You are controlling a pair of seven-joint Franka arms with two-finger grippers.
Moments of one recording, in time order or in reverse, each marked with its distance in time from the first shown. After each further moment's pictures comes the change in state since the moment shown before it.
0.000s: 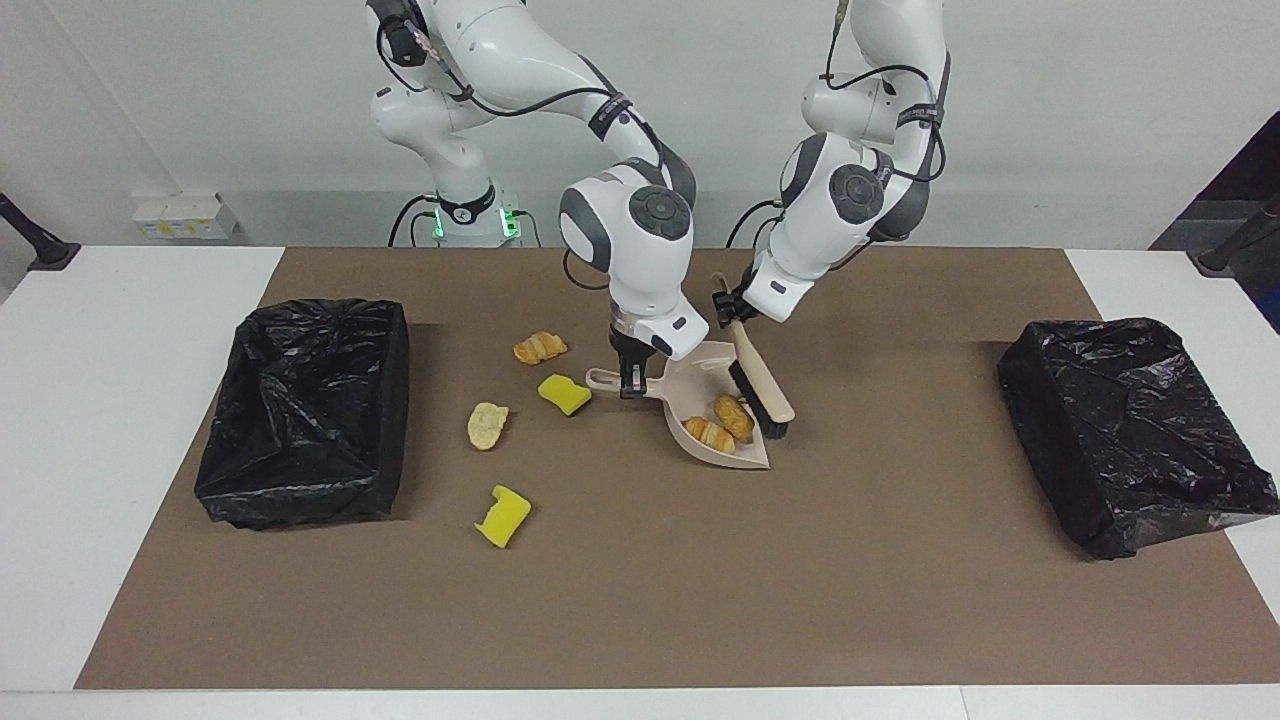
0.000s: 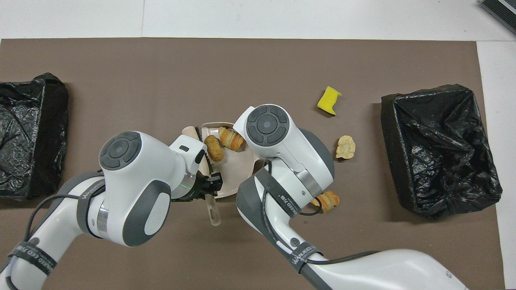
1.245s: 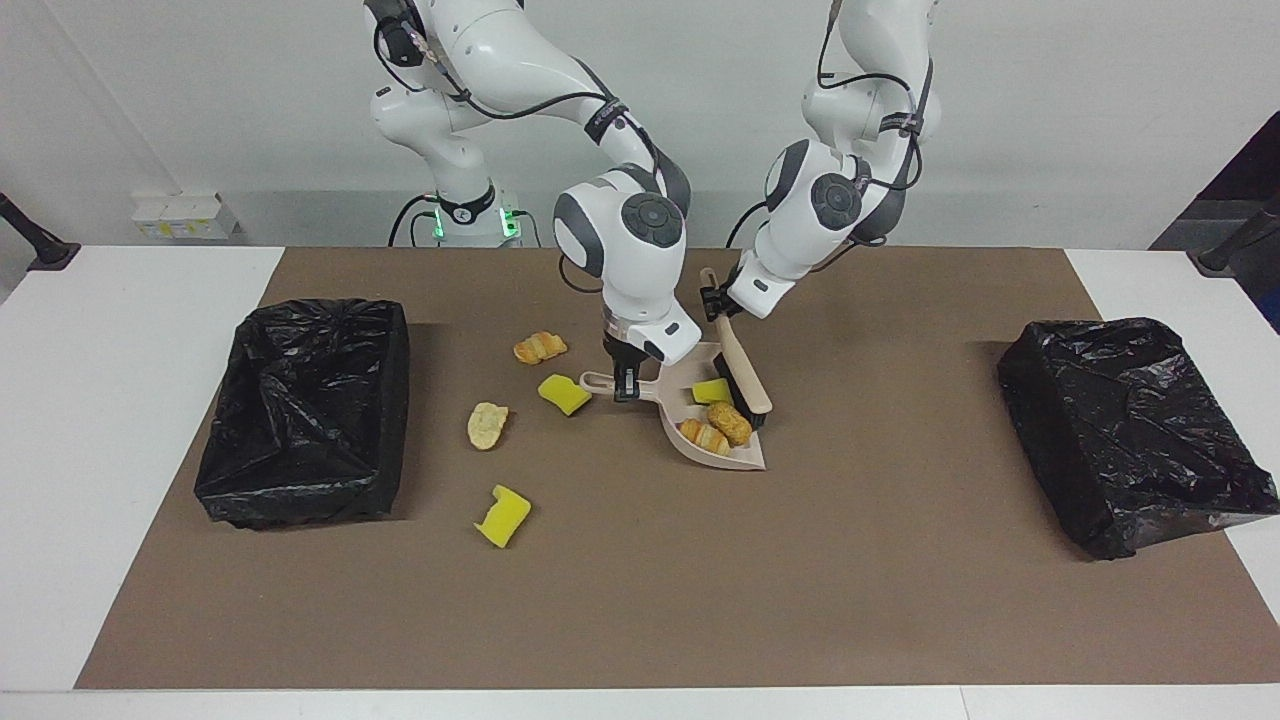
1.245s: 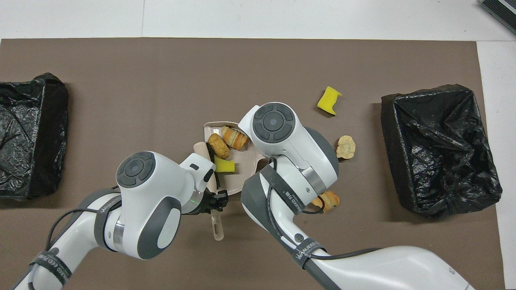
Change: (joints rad) left arm -0.035 -0.006 -0.004 -0.109 -0.024 0.048 0.118; right arm -0.022 -0.002 0.000 -0.016 0.012 0.007 0.000
